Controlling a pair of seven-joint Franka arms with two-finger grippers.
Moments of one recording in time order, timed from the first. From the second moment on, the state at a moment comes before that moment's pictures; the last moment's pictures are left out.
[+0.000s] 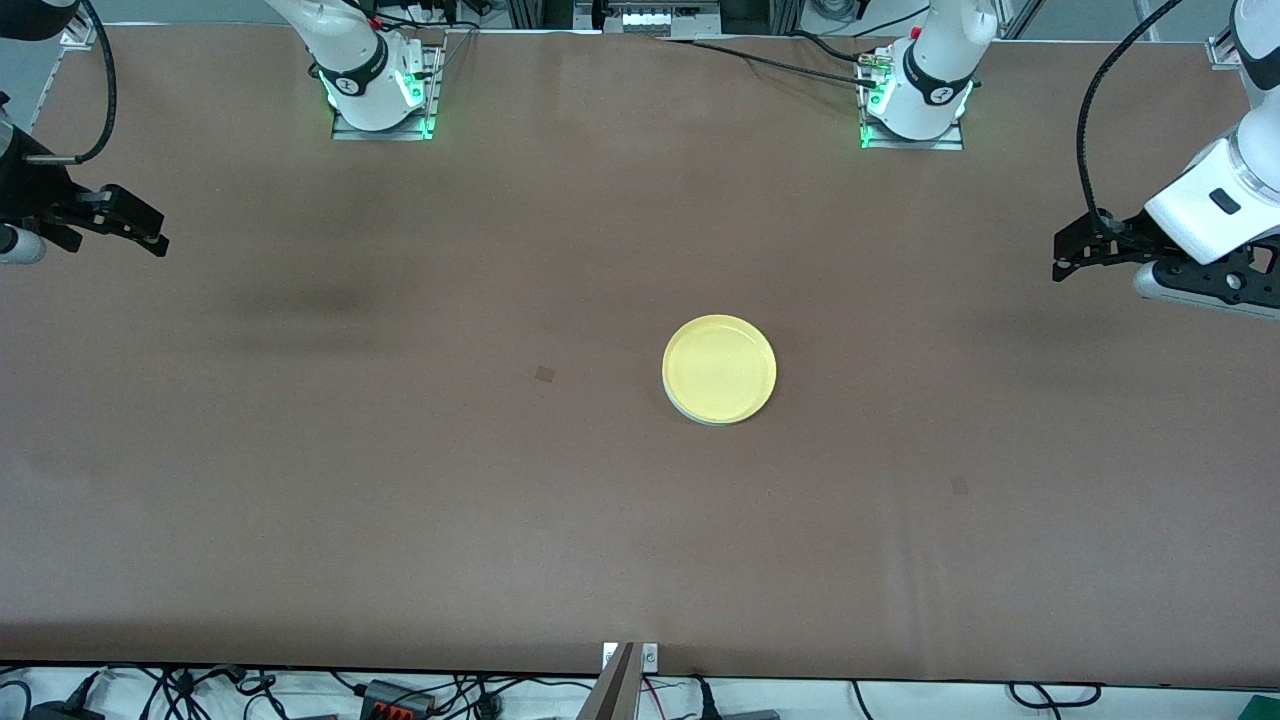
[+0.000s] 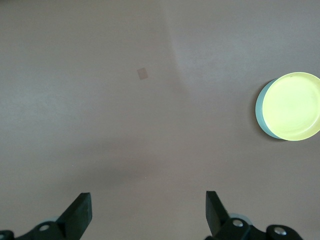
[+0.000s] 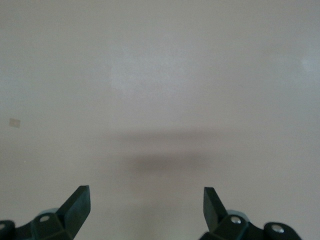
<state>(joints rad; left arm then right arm) -0.01 0.03 -0.04 -1.63 0.01 1.66 0.15 -0.08 -0.07 0.04 -1.76 -0.04 1.71 -0.01</state>
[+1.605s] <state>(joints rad) -0.01 0.03 -0.04 -1.63 0.01 1.66 0.14 -0.07 -0.07 0.03 -1.75 -0.03 1.71 -0.01</state>
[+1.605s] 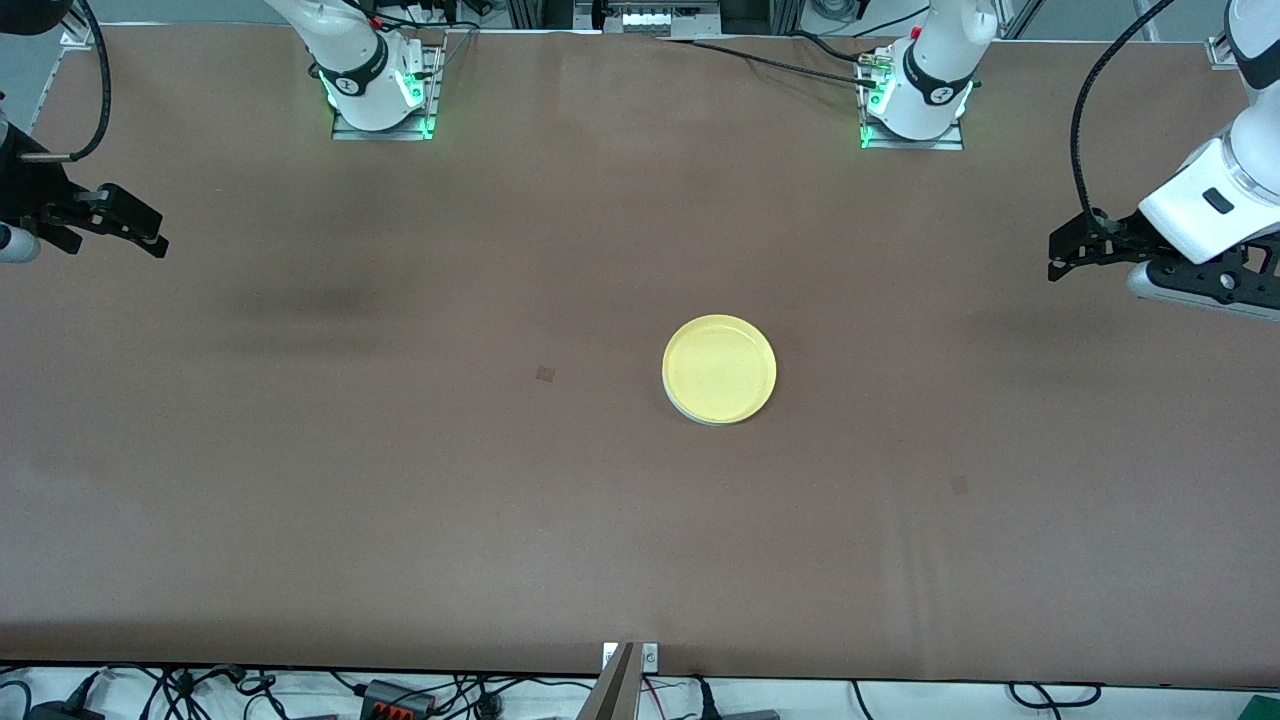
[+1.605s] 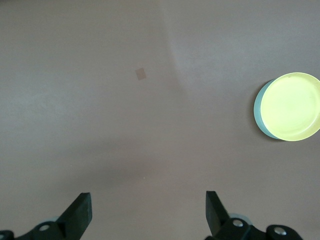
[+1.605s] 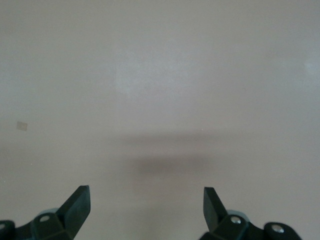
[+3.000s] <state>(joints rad) -0.01 0.03 -0.04 -1.63 0.01 1.66 0.14 -0.07 -0.07 0.03 -1.75 -0.03 1.69 -0.01</state>
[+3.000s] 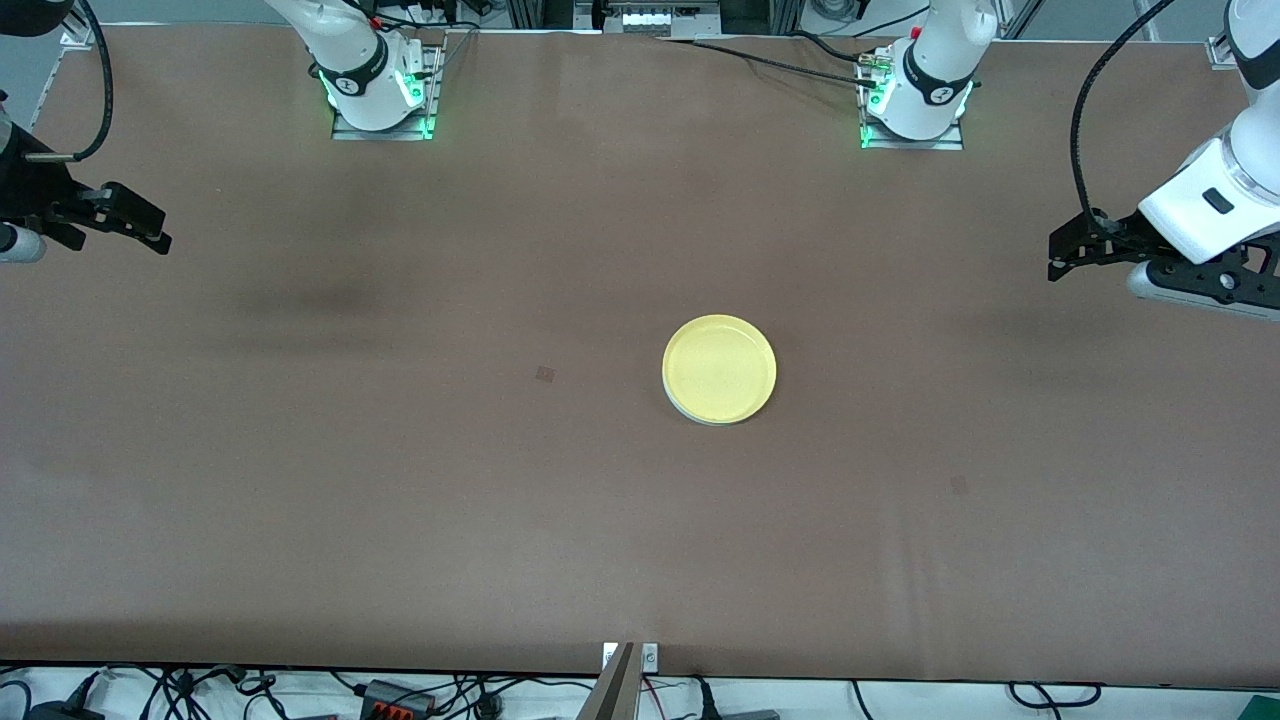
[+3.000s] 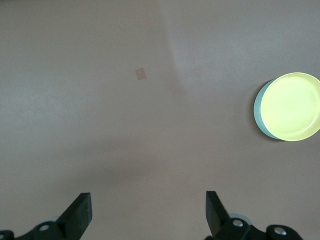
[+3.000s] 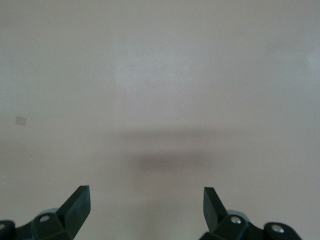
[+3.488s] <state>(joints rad) -0.01 0.03 -0.04 -1.63 0.01 1.66 0.14 -0.07 -0.07 0.03 -1.75 -0.03 1.69 -0.01</state>
